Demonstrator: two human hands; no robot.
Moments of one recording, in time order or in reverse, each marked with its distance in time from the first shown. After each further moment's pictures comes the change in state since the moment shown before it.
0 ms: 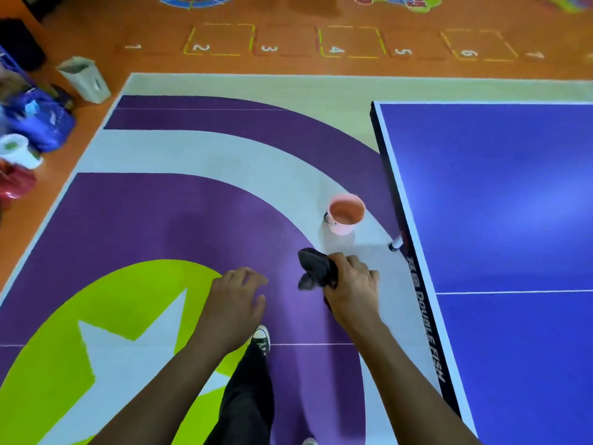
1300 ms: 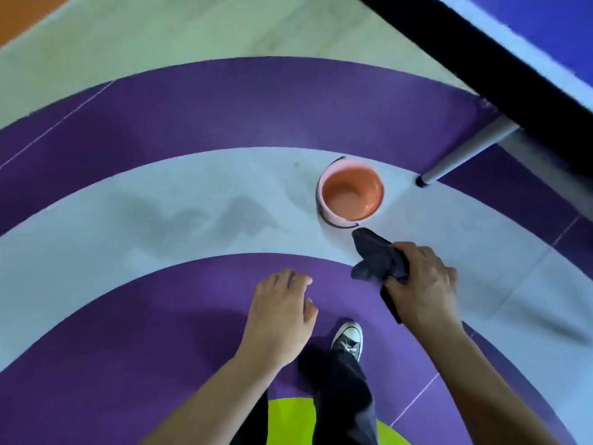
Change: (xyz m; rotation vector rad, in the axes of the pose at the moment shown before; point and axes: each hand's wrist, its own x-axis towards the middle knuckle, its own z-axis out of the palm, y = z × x) left_hand 0.643 -0.173 0.235 0.135 -0.534 0.621; right_hand 0.457 0.044 0.283 0.197 0.047 0.907
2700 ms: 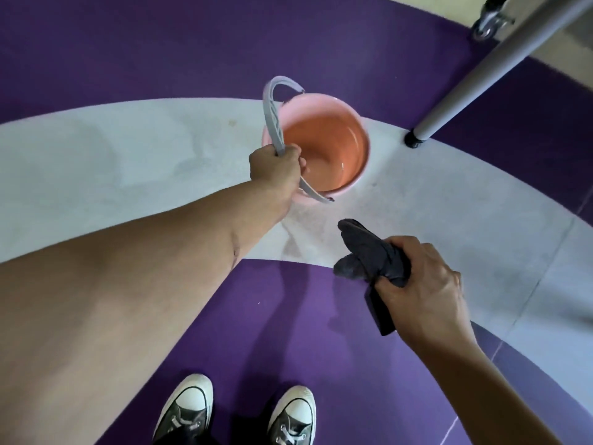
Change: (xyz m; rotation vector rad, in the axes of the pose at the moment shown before) left_hand 0.335 -0.002 0.201 -1.311 0.204 -0.505; right_hand 0.092 0.124 0.186 0.105 0.063 0.177
